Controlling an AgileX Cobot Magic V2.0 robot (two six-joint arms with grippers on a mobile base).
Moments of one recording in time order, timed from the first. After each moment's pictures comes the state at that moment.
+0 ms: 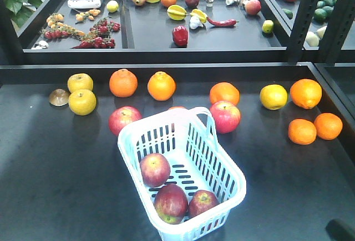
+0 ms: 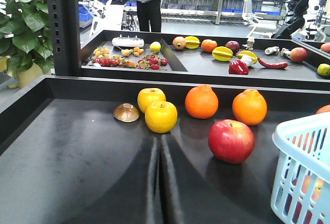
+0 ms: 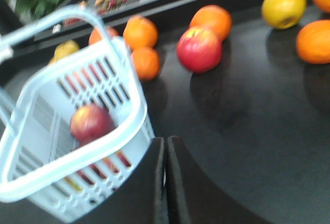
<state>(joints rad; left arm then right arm) 0.04 -0.01 0.02 0.15 0.15 -0.24 0.20 0.10 0.03 0.22 0.26 0.11</state>
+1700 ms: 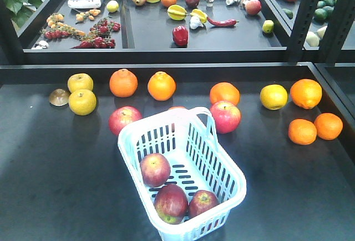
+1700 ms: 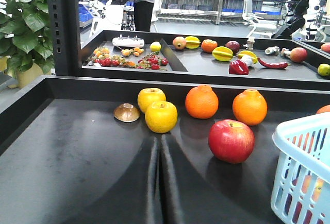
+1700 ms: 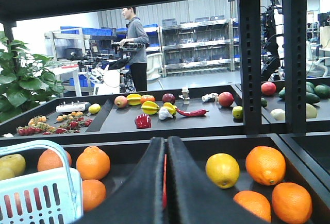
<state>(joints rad) 0.04 -0.01 0.02 0.15 0.15 -0.24 0.08 -0.01 0.03 -0.04 -0.06 0.08</state>
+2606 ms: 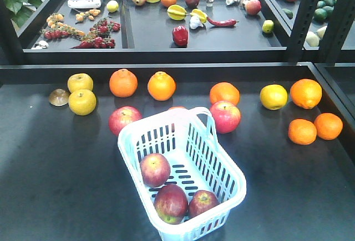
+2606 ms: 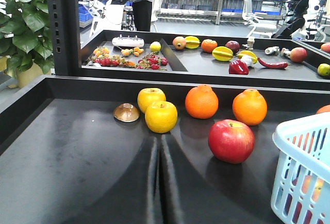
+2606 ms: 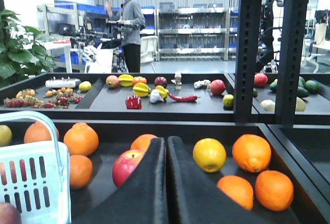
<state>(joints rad) 0.04 -0.01 0.02 0.15 0.15 -0.24 0.08 -0.01 0.03 -0.12 0.00 0.07</state>
